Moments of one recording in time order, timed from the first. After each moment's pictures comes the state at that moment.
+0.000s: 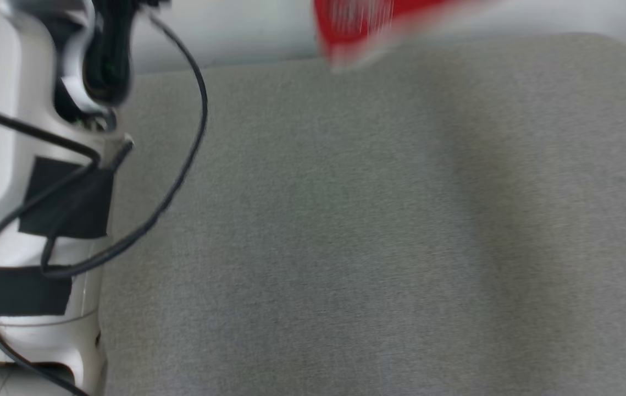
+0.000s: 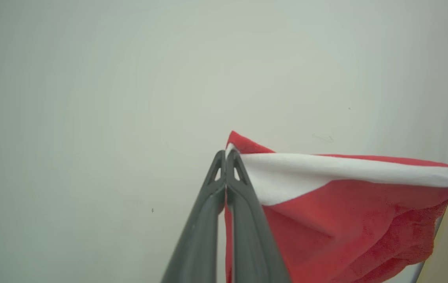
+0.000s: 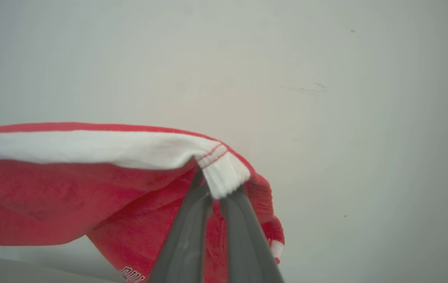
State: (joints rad) left arm -1.12 0.05 -0.22 0.34 -0.44 0.10 0.11; right arm -1.16 -0.31 0.12 0.12 0.46 -0.06 0.57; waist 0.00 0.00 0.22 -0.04
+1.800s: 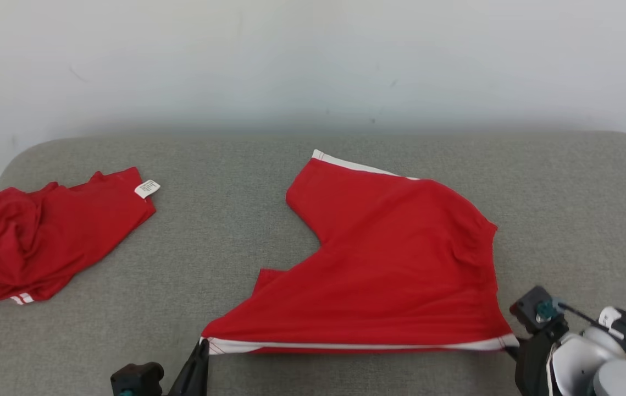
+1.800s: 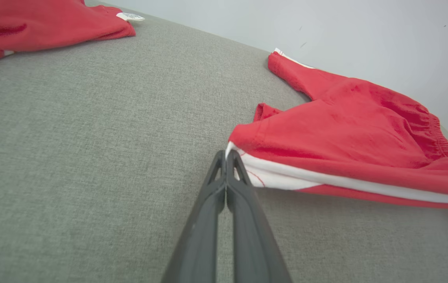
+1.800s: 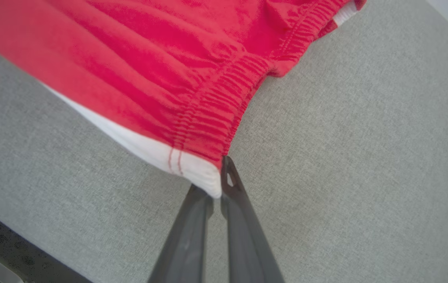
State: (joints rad) left arm -0.09 0.08 -0.37 0.44 -0.41 0.05 -0.17; right arm -0.23 -0.54 0.52 0.24 0.41 0.13 0.50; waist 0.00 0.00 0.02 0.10
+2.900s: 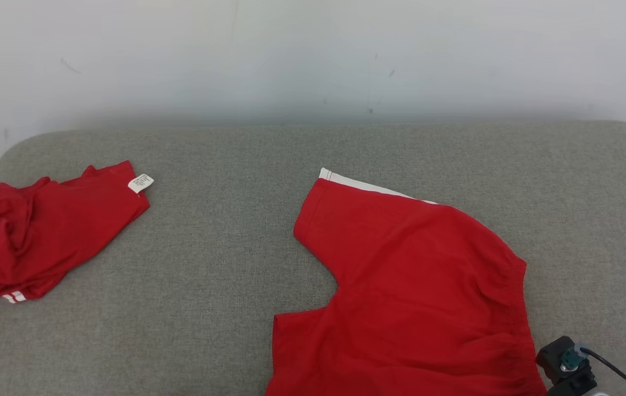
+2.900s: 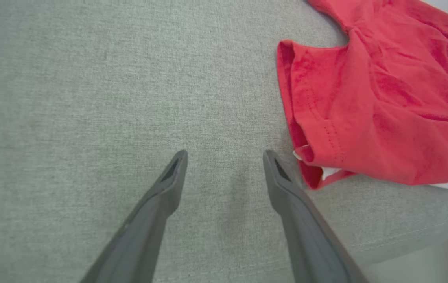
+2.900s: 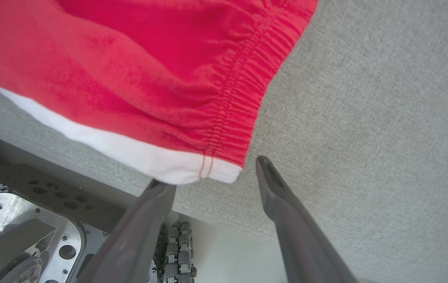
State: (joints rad) left arm 0.06 0.14 -0.47 0.27 -0.37 0.08 0.04; right arm 0.06 -0.63 0.43 -0.08 0.49 -0.08 0.75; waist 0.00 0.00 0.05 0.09
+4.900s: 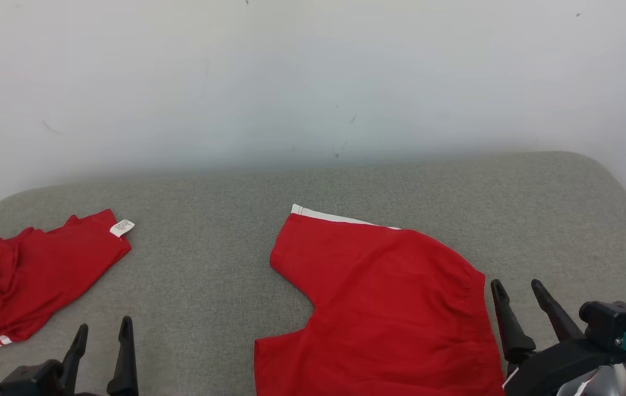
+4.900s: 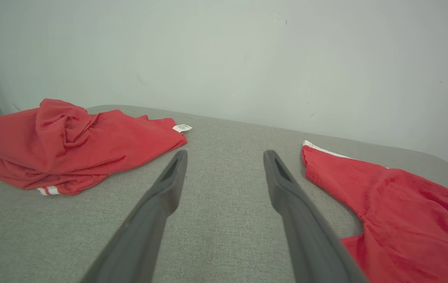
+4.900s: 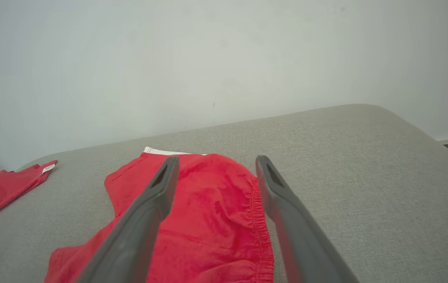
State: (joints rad) left arm 0.06 0.20 -0.16 0.04 -0.34 0.12 -0.05; right arm 0.08 -0.18 0.08 -0.10 0.45 -0.11 0.11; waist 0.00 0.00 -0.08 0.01
